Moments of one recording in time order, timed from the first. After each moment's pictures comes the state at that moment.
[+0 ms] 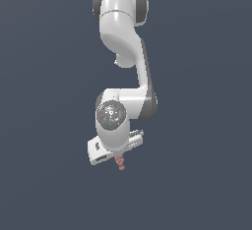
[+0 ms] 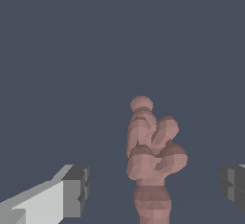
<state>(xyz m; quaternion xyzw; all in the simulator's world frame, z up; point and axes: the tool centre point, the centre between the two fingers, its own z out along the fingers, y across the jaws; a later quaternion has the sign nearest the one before) 0.138 -0.033 0.080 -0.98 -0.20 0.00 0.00</state>
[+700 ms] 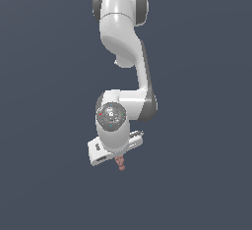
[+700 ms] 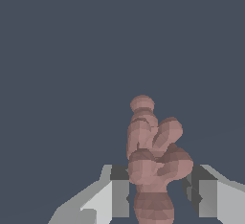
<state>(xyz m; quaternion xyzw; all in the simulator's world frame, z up) 0.138 -0.033 0.073 -0.98 -0.20 0.00 0.00</state>
